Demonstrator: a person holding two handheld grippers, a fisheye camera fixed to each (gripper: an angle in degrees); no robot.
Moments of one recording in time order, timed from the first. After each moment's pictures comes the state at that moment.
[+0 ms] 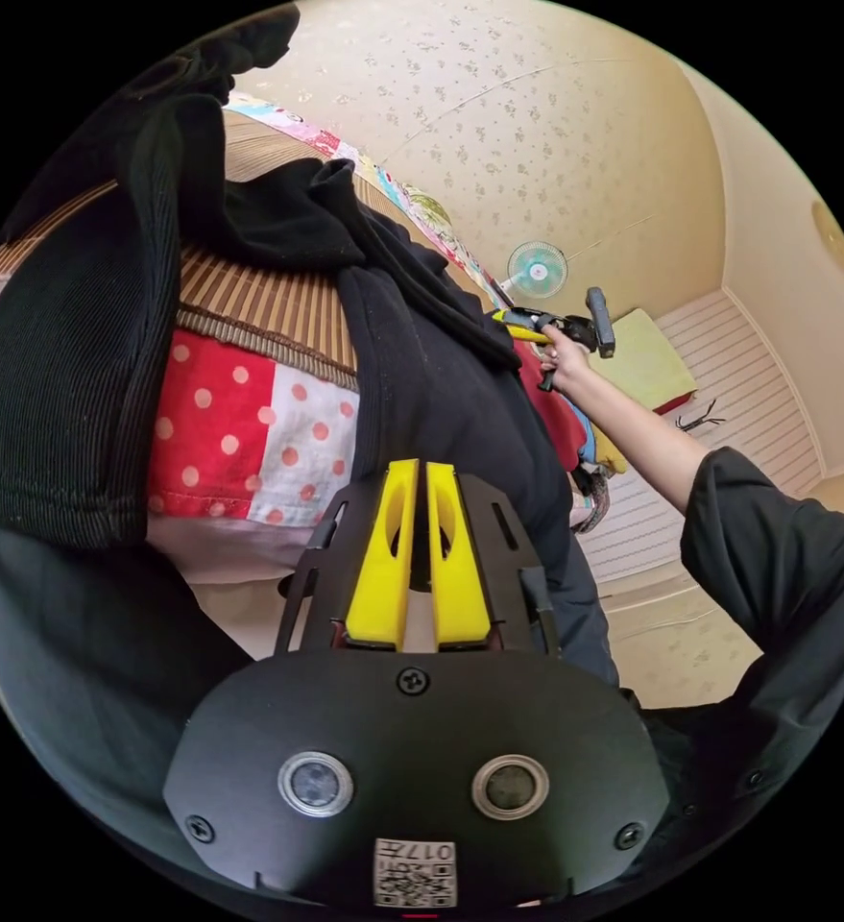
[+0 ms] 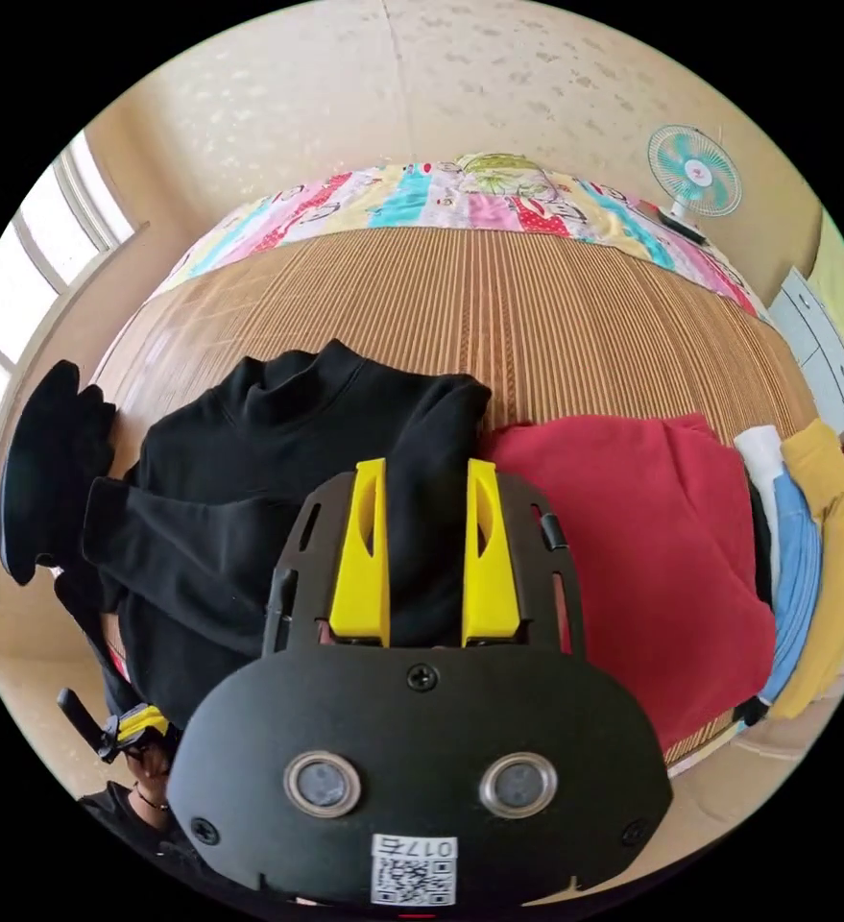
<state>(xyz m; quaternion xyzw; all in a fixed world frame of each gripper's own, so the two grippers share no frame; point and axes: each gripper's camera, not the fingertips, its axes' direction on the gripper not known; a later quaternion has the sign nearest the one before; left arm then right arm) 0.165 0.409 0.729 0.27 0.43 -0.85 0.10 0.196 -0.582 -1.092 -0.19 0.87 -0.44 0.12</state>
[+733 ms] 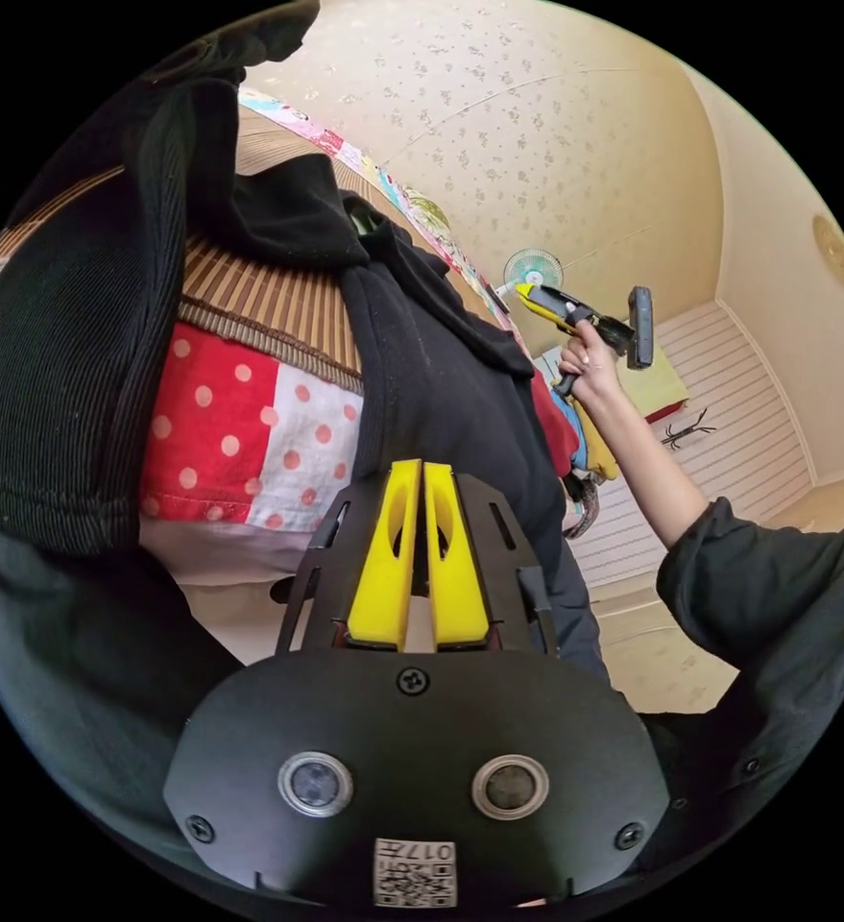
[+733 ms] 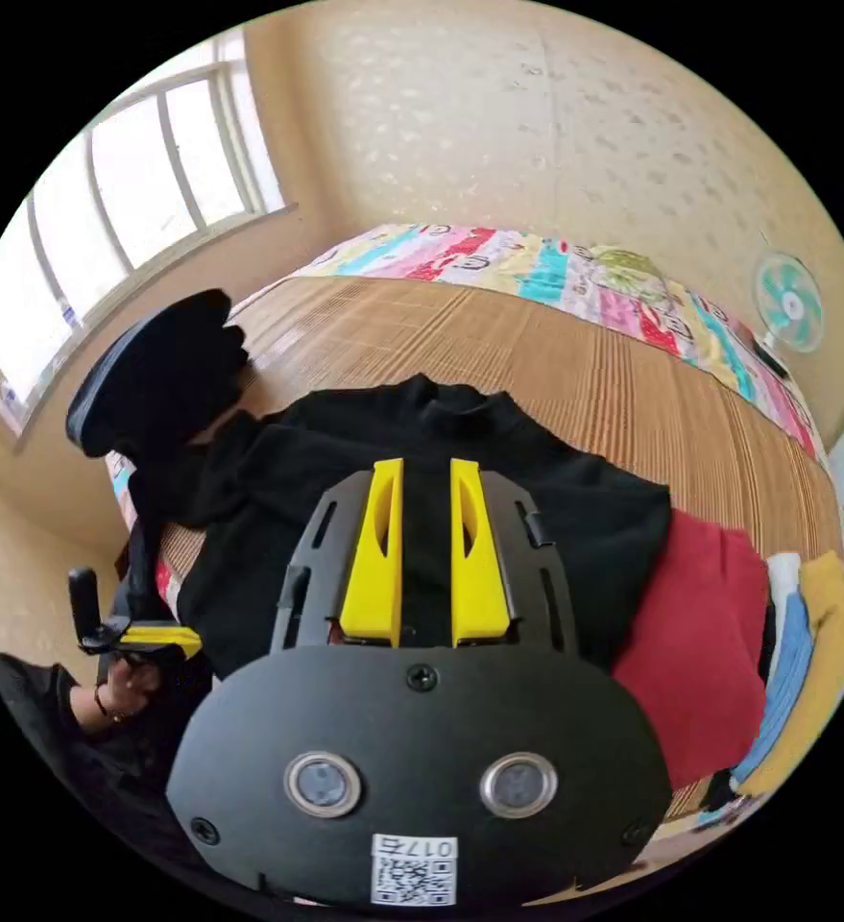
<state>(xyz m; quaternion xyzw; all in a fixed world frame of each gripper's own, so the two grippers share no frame) 0.172 0.405 0.740 0.28 0.43 -0.85 0.08 0.264 -0.503 -1.118 -0.36 0.74 -0.57 0.07</state>
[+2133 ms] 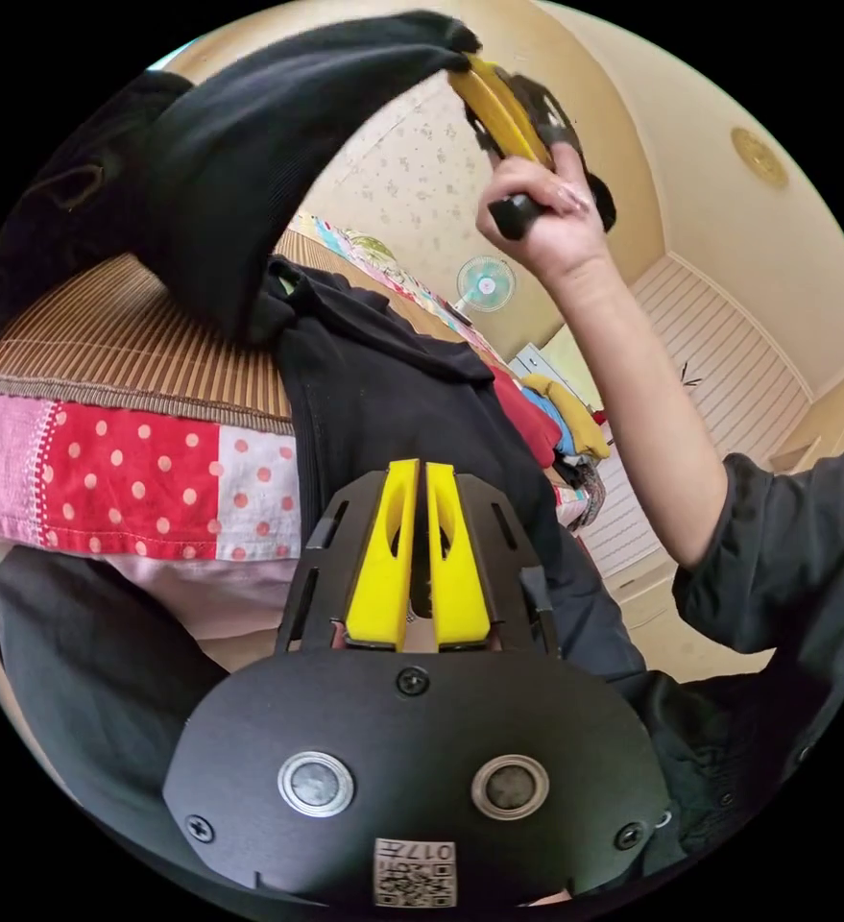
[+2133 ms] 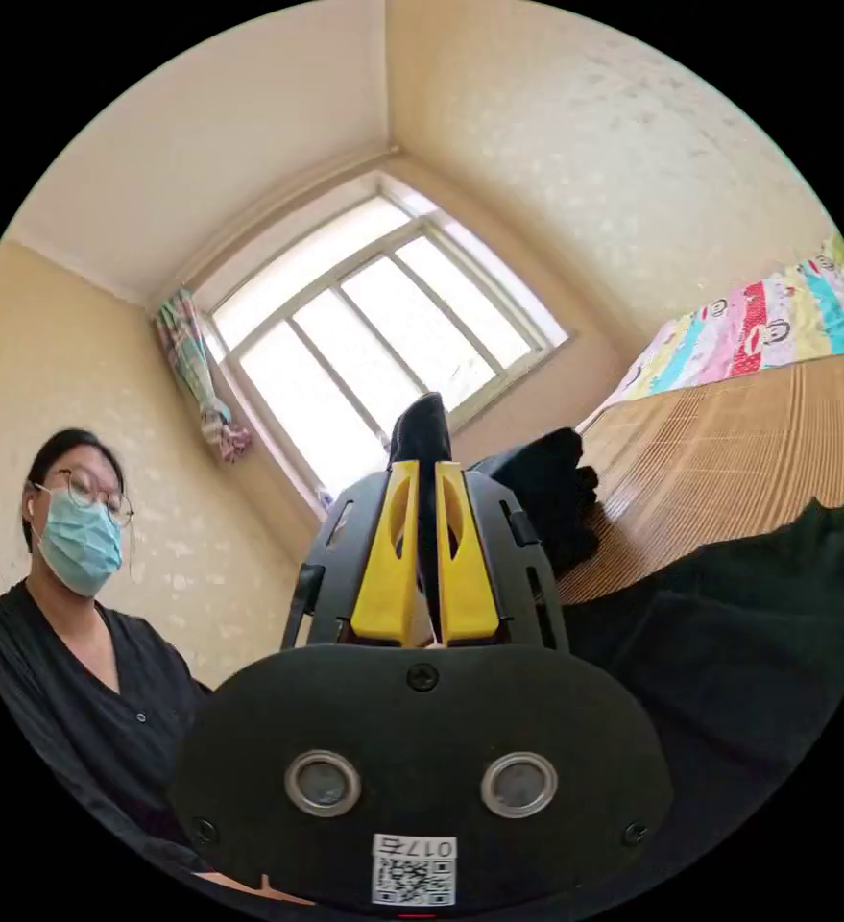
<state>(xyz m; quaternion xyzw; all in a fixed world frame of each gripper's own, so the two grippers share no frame) 0.160 0.357 0.693 0.32 0.36 -0.86 0.16 0.219 -0.456 -1.079 -0.59 0.46 -0.45 0.48</state>
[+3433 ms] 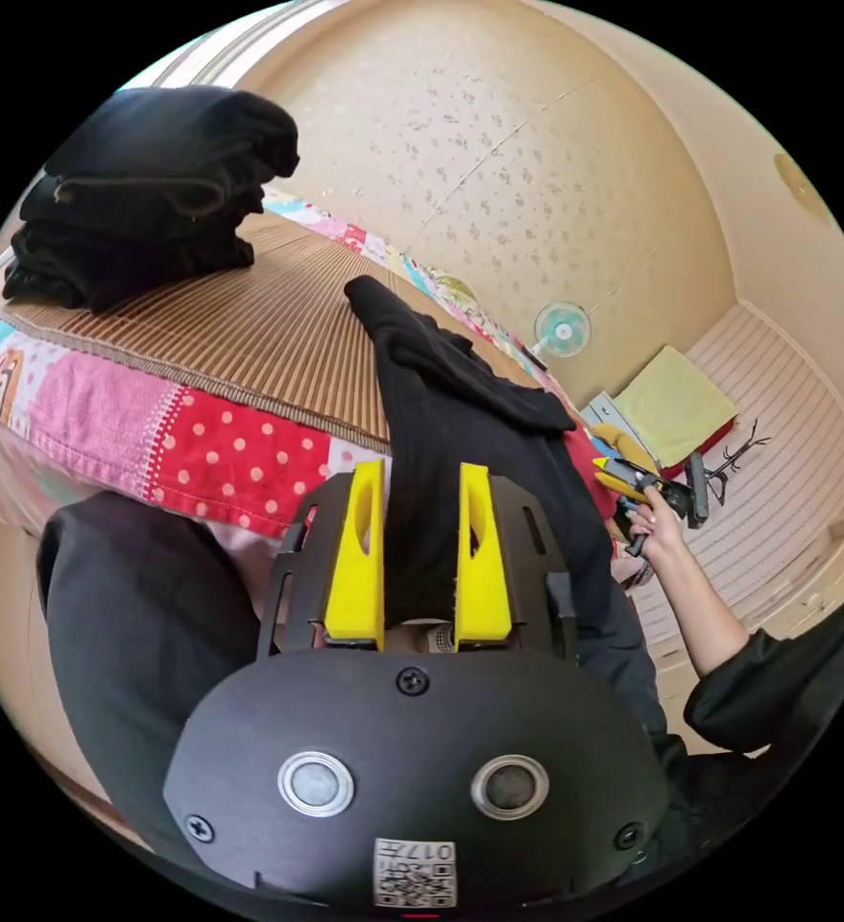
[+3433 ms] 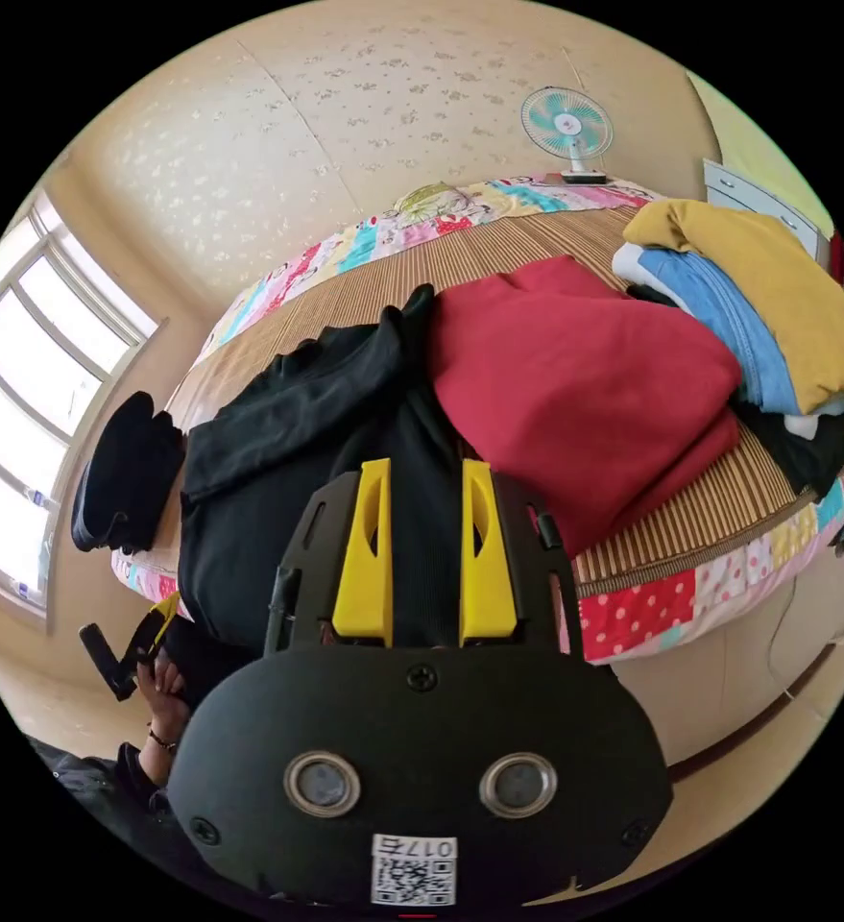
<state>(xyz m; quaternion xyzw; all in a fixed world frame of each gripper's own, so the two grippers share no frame) 0.124 0.322 0.722 0.20 0.32 -0.92 0.12 -0.096 -0.583 -1.164 -0.13 0.79 -0.56 0.22</state>
